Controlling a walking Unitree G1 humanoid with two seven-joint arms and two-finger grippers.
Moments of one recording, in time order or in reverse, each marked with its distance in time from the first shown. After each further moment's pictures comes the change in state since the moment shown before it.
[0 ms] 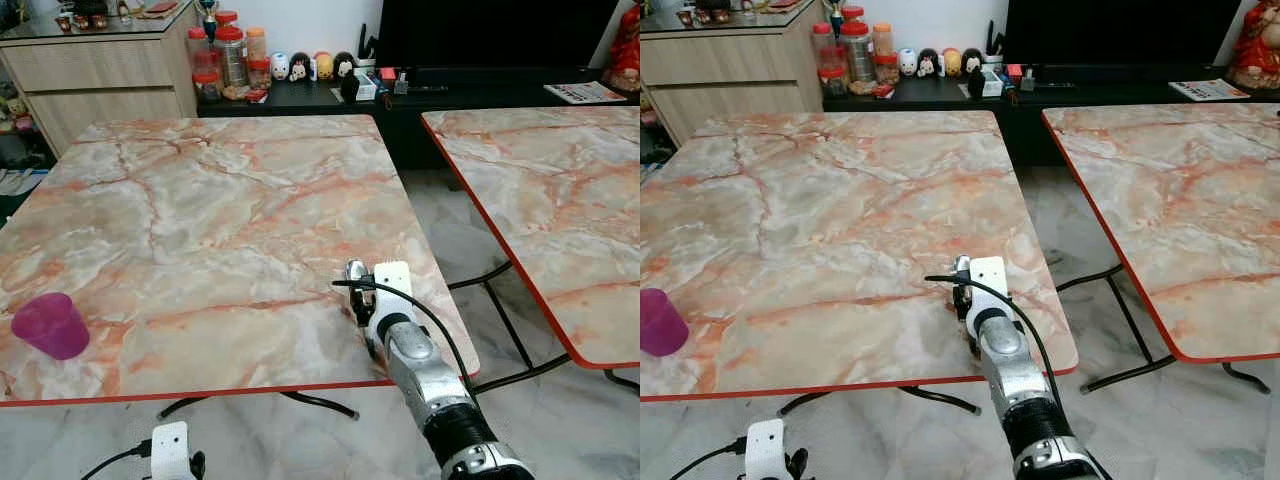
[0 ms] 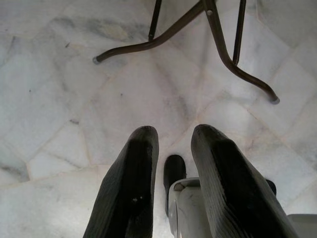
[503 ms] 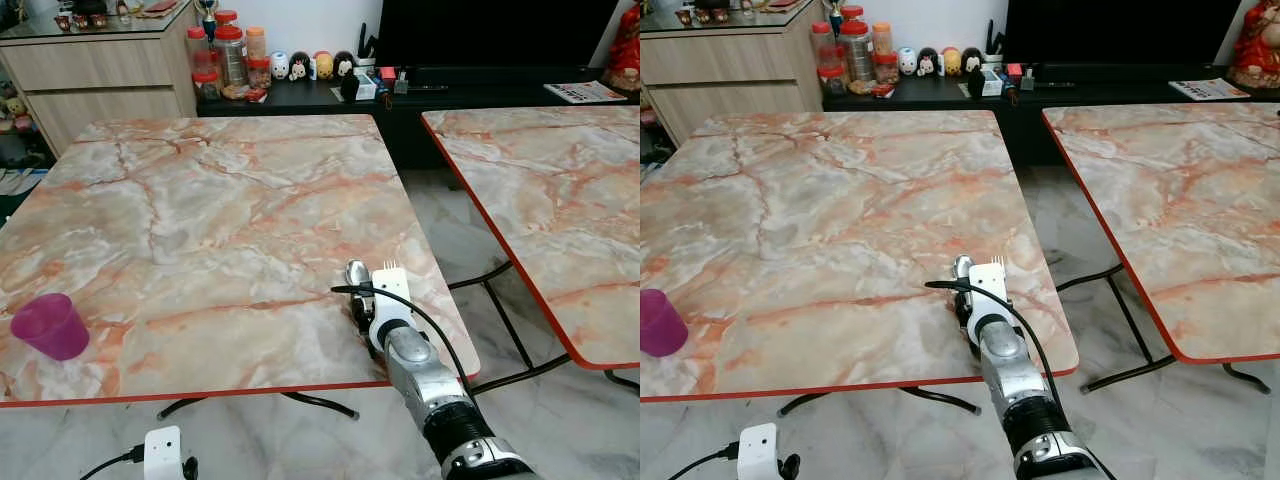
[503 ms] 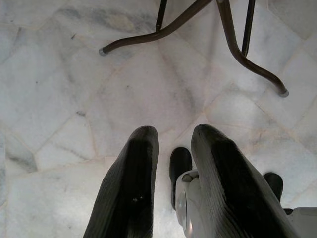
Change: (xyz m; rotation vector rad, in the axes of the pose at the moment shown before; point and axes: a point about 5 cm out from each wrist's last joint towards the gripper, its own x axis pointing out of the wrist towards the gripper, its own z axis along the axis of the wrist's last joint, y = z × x) left arm -0.002 0.007 -0.006 0.005 0.030 0.016; right arm 0.002 -0.002 -0.011 -0.016 0.060 -0.011
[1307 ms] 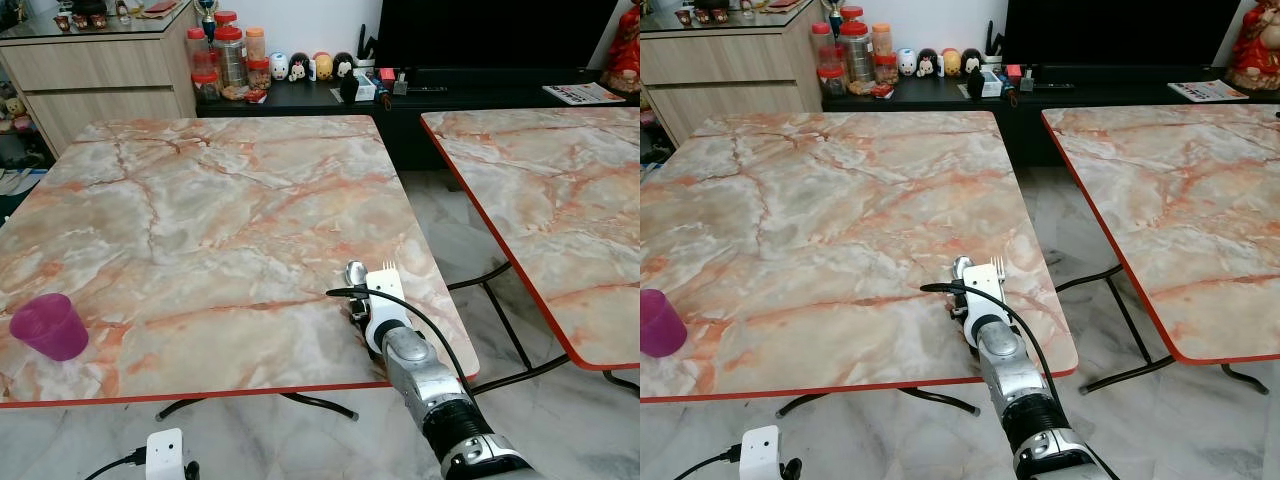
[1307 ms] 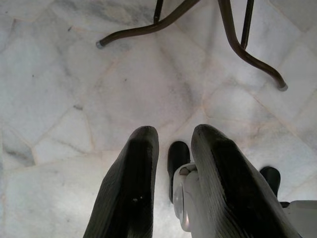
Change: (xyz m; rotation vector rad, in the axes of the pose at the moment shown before) left arm 0.000 -0.003 -0.004 -0.002 0.029 -0.003; right arm 0.000 0.007 0.000 -0.024 0.013 0.073
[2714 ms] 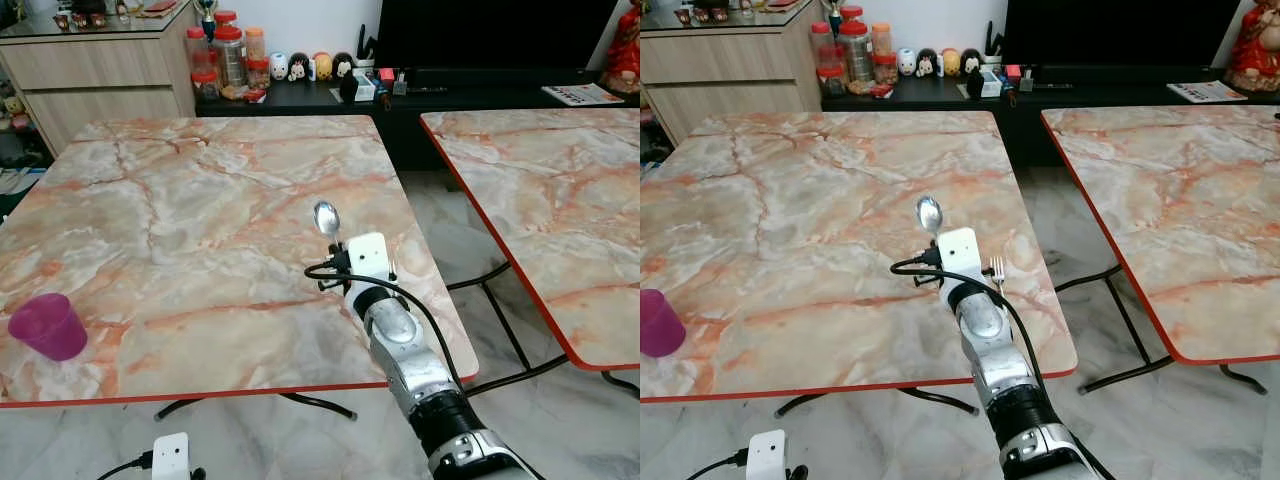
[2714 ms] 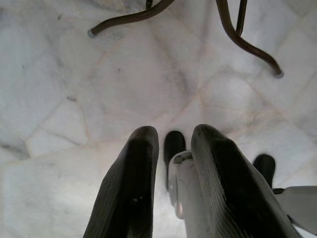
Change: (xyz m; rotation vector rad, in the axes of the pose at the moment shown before) left arm 0.000 -0.006 -0.005 0.032 0.039 -0.018; right arm -0.015 0.025 0.075 -0.075 -0.464 0.114
